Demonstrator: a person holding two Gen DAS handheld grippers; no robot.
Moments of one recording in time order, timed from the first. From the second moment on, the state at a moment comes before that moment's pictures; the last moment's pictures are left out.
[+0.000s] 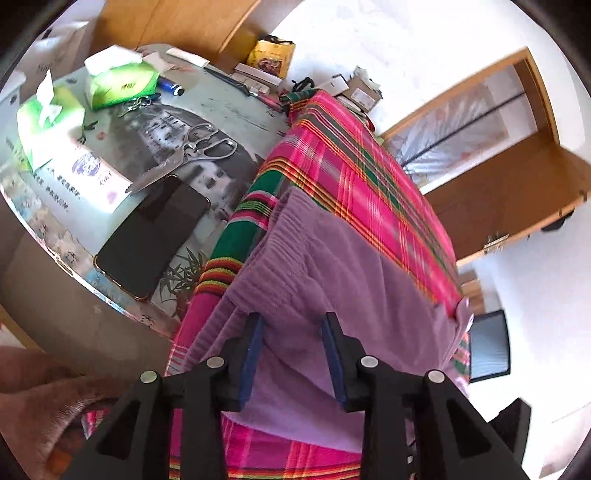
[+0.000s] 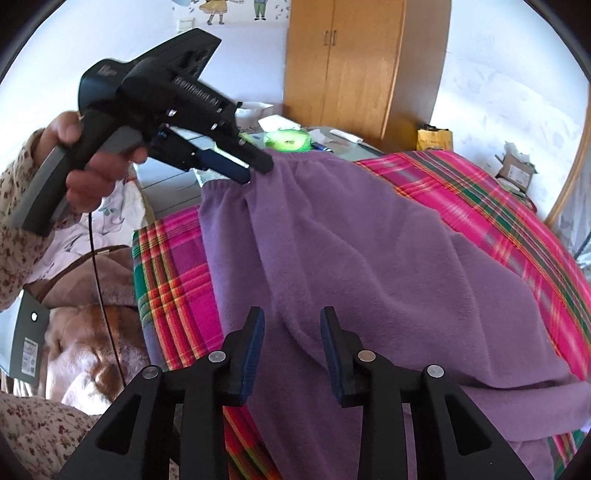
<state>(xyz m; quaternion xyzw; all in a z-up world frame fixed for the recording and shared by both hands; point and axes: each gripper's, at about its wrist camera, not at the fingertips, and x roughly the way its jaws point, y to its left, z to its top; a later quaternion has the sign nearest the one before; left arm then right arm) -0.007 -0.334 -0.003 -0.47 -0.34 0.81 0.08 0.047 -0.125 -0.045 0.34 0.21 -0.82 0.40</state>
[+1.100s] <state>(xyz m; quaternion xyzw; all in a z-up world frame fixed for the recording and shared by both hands) -0.002 -0.361 -0.031 -0.45 -0.50 0.74 0.03 0.051 -0.111 -0.036 0.33 0.19 -0.83 0.40</state>
